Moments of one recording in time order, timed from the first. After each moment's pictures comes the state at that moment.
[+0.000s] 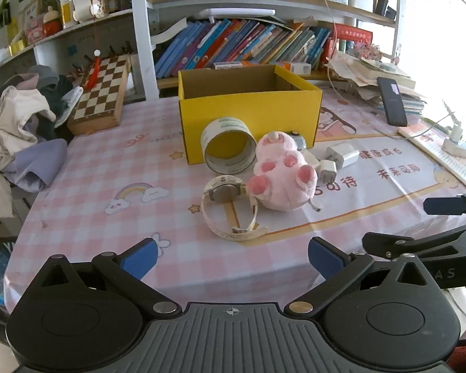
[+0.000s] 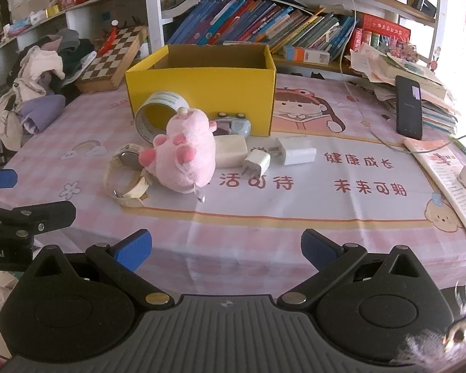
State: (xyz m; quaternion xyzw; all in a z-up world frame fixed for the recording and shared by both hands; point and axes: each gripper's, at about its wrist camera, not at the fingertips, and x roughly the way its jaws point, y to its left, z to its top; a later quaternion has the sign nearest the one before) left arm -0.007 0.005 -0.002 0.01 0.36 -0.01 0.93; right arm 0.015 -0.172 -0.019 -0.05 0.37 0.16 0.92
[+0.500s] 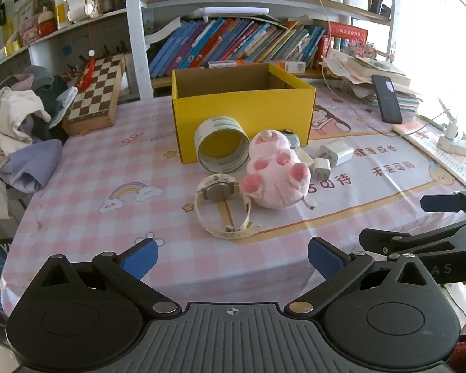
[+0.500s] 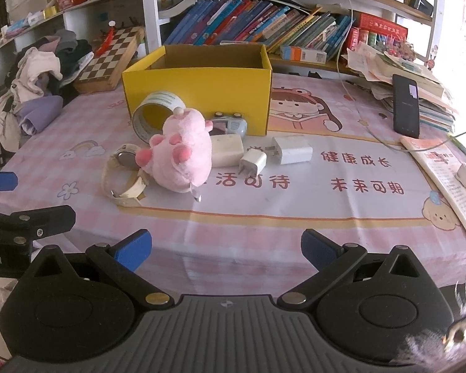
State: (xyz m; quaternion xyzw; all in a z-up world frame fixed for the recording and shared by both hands) left arm -0.007 0.001 -0.002 0.02 0.36 -0.02 0.93; right arm 0.015 -0.176 -0.019 -0.05 0.37 0.15 0.92
